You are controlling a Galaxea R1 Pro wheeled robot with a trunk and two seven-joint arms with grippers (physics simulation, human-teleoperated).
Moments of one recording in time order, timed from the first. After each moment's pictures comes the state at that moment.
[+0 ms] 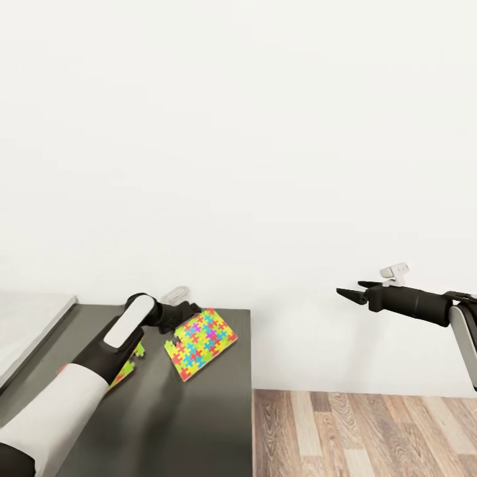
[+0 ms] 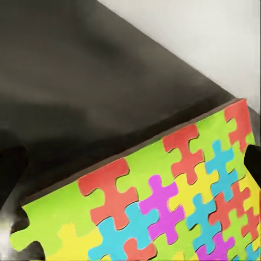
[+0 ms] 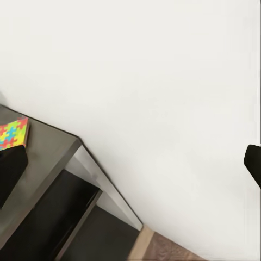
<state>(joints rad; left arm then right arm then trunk) -0.82 0.15 -0.40 -1.04 1.42 0.72 0.74 -0.56 -0.41 -0.20 -1.62 -0.15 0.94 0.88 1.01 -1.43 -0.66</state>
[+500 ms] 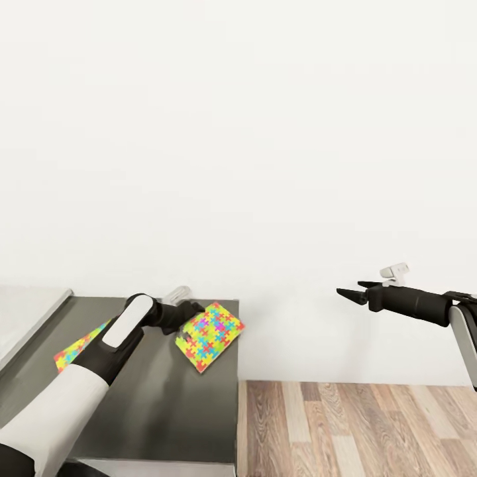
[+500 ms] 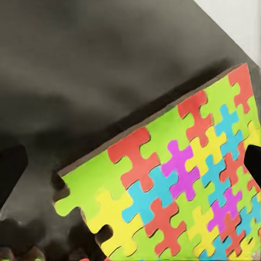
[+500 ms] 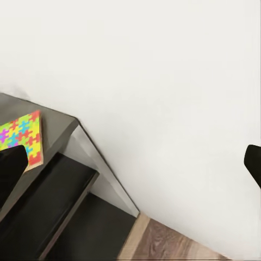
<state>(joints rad) -0.81 0.15 -0.39 -1.04 1.49 0.71 0.73 -0.56 -0.41 -0.20 -1.62 -0.15 0.94 0.88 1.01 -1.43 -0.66</state>
